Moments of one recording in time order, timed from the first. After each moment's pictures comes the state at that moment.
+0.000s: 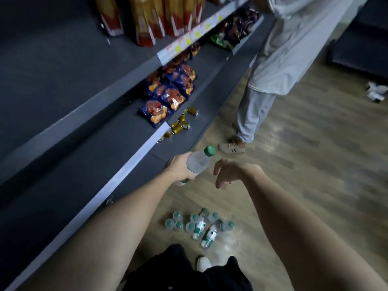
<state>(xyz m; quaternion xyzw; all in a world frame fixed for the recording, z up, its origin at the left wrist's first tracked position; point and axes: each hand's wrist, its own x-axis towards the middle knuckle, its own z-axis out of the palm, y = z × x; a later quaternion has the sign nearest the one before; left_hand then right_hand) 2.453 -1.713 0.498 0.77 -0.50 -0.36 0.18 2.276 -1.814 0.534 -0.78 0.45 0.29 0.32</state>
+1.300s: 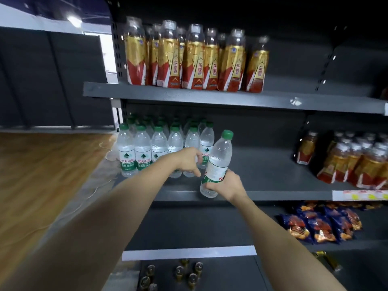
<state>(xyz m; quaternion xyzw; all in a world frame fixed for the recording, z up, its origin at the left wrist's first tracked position) 2.613 -1.361 0.828 0.94 -0.22 -0.11 0.25 2.545 -1.534 0.756 -0.90 0.05 -0.09 0.43</state>
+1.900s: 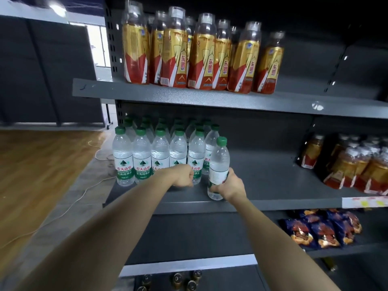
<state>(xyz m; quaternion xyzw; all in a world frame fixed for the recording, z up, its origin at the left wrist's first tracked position) 2.691 -1.328 0.770 0.95 -0.24 -0.14 0.16 2.624 -1.517 0.736 -0.90 0.17 -0.08 0.40</state>
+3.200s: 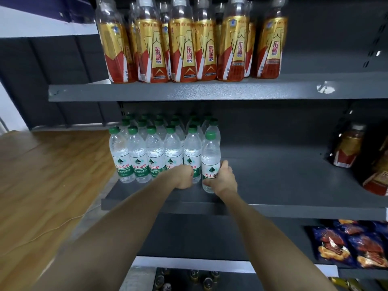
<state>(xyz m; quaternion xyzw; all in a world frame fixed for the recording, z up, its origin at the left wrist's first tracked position) 2.690 -1.386 0.760 0.98 -0.12 -0.11 0.07 2.684 -1.543 0.709 -0.91 0.09 -0.09 0.40</state>
